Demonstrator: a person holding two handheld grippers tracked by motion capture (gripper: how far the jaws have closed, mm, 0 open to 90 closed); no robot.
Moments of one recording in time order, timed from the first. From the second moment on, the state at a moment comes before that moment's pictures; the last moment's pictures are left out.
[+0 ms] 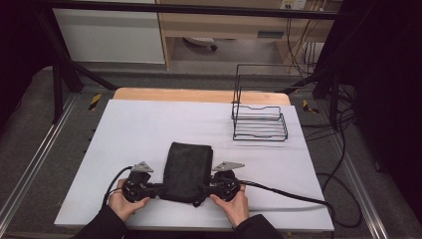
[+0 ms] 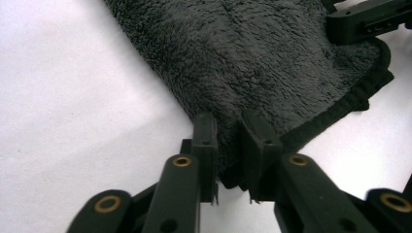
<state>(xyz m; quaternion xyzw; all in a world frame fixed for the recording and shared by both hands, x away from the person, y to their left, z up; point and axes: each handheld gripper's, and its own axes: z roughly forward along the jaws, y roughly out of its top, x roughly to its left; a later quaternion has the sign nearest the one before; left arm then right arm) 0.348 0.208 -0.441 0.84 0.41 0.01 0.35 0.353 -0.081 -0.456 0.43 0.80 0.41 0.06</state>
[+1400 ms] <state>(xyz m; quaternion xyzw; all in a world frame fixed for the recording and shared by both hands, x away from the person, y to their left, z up) 0.332 0.205 -0.416 0.85 0.38 0.04 0.37 0.359 -0.129 -0.426 0.39 0.80 0.45 0.08</state>
